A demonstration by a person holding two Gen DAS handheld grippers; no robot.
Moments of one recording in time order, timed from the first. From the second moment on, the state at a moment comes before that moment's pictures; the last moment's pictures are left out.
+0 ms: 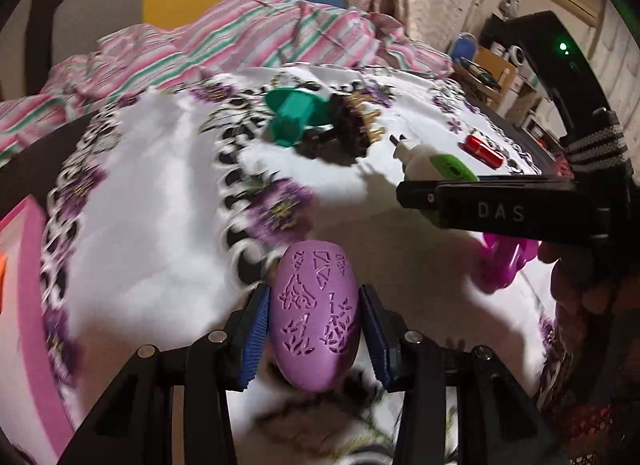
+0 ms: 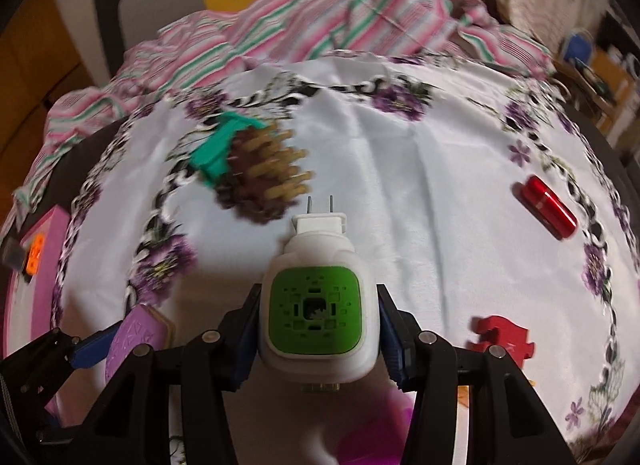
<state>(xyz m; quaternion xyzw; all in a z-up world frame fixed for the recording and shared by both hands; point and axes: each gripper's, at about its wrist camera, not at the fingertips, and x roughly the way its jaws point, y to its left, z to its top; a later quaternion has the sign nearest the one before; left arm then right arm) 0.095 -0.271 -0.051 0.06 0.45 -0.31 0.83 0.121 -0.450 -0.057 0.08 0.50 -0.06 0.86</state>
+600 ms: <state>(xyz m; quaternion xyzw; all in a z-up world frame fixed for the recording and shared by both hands) 0.076 -0.224 -0.055 0.04 0.45 -0.27 0.85 0.120 -0.405 -0.058 0.01 0.50 0.01 0.87</state>
